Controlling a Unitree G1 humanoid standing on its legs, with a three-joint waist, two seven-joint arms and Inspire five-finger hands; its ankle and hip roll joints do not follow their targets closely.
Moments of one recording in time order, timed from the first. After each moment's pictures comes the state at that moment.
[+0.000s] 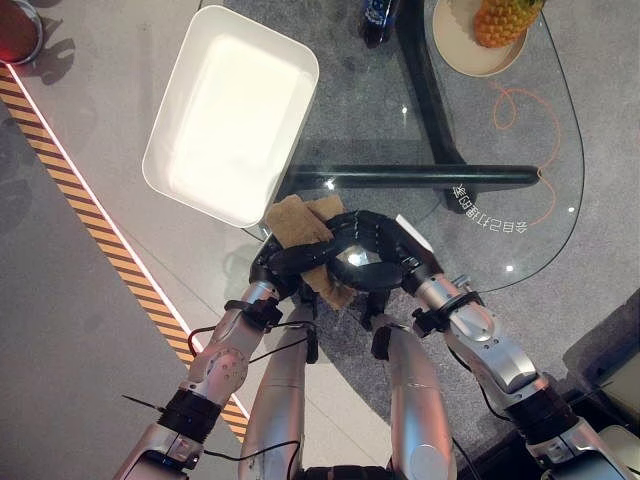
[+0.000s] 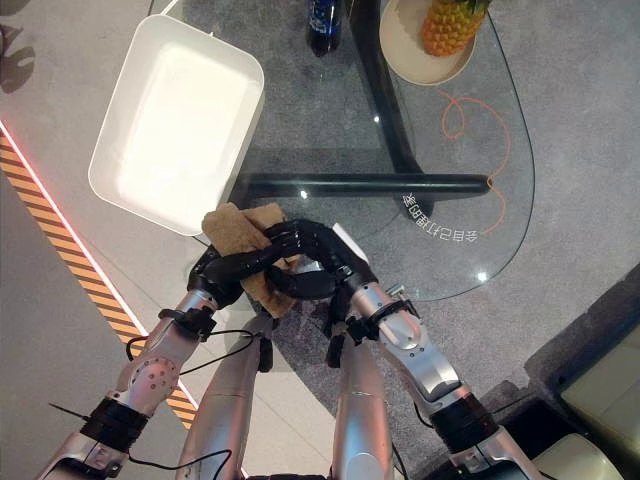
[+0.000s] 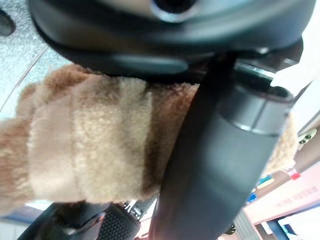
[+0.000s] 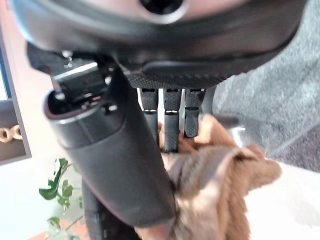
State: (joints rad) left arm -0.26 0.38 -0.33 0.14 -1.17 -0.07 -0.15; right arm -0.32 -0.51 0.37 -0.05 0.35 -0.04 0.04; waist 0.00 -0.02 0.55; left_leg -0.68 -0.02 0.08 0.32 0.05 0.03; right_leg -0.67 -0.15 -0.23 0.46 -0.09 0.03
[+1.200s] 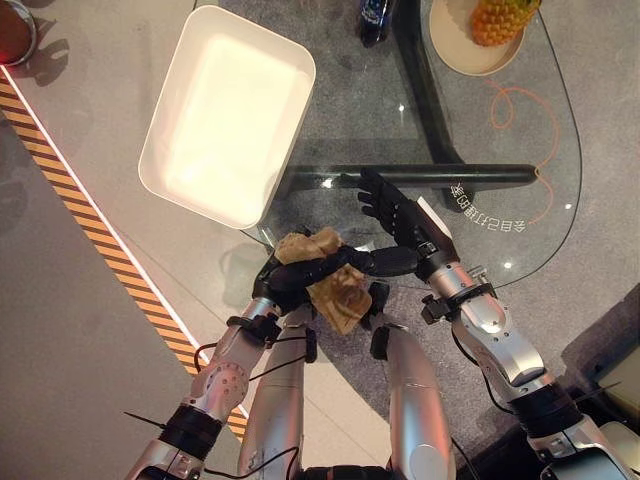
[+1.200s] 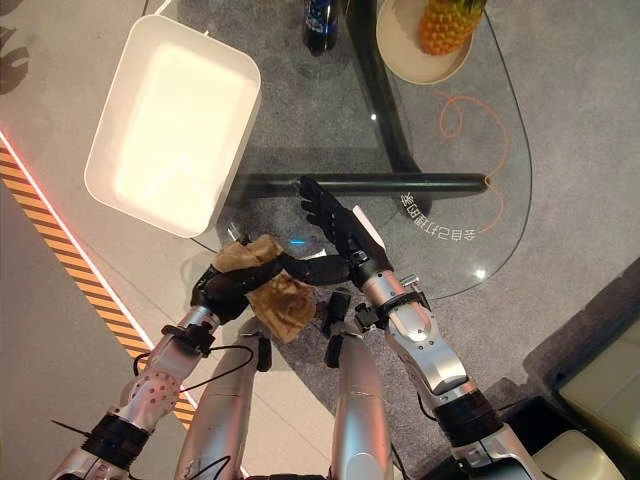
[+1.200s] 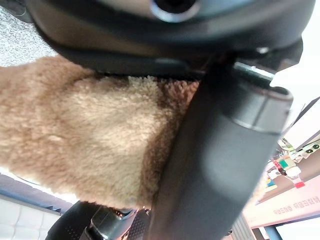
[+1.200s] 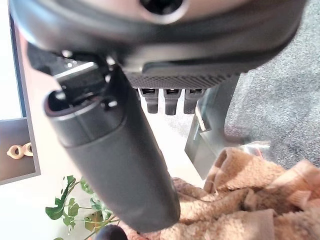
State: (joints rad) left arm -0.21 0.37 -0.33 0.14 -1.21 -0.07 -0.19; right arm -0.33 -0.50 0.33 -0.05 0.36 -0.06 0.02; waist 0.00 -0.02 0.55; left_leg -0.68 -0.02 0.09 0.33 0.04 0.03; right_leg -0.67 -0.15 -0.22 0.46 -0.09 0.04
